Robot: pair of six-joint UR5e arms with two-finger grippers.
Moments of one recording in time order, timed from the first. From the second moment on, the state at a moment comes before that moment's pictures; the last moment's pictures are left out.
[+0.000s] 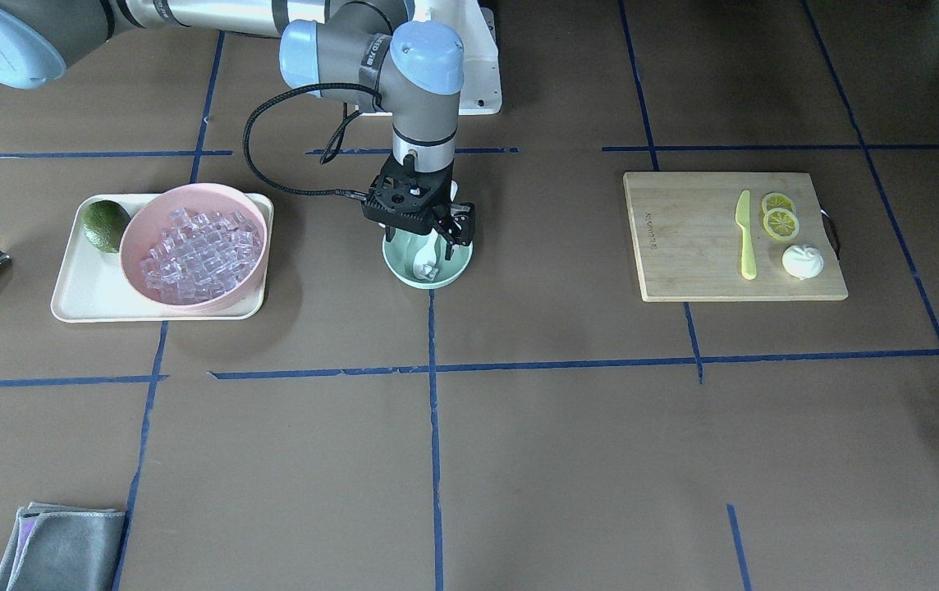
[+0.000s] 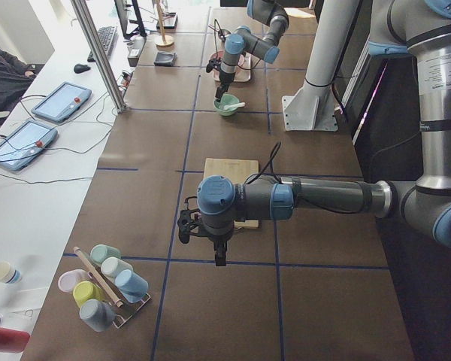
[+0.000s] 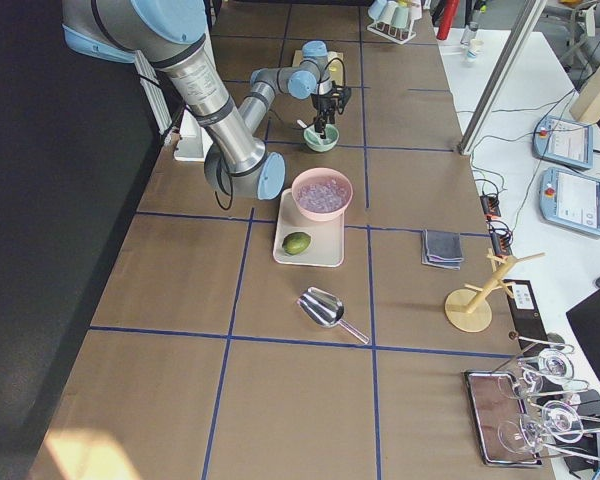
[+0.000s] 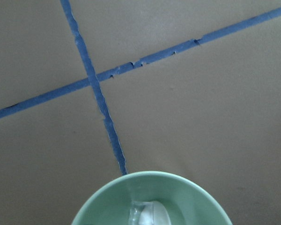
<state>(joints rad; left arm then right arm) -1.60 -1.38 -1.81 -1.49 -2.41 -0.02 0.48 -0.73 1.58 -1.69 1.69 1.57</state>
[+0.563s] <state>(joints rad) -1.60 -1.39 -1.82 -1.49 -2.40 0.02 0.84 -0.89 1.71 -1.77 1.99 1.03</state>
